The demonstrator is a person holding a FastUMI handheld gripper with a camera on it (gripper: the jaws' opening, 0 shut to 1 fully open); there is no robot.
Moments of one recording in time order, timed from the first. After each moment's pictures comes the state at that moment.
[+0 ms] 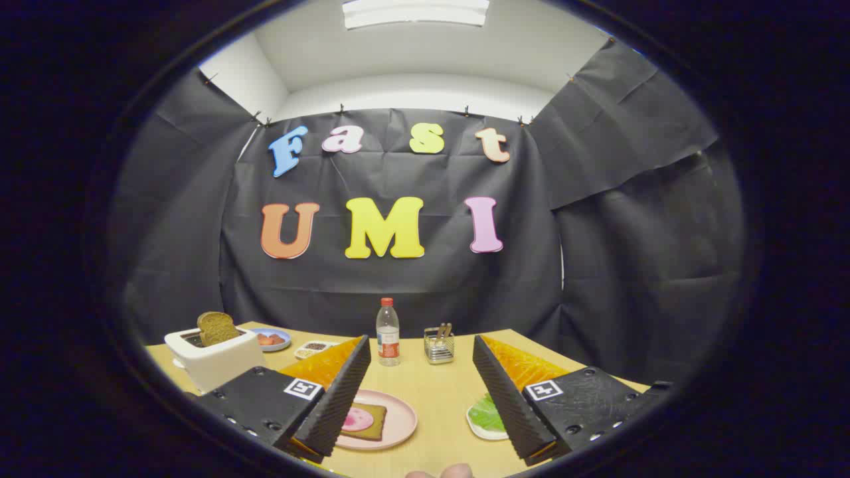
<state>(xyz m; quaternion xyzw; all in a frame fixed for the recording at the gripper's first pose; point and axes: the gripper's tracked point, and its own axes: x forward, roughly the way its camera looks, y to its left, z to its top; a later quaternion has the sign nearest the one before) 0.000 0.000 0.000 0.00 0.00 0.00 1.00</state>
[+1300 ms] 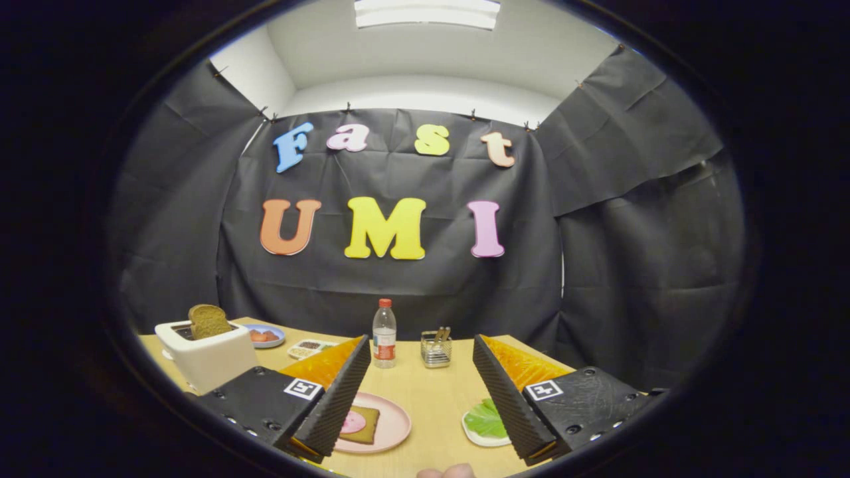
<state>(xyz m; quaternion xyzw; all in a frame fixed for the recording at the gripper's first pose) 0.011 -0.007 0.000 -0.02 -0.01 0.00 1.00</state>
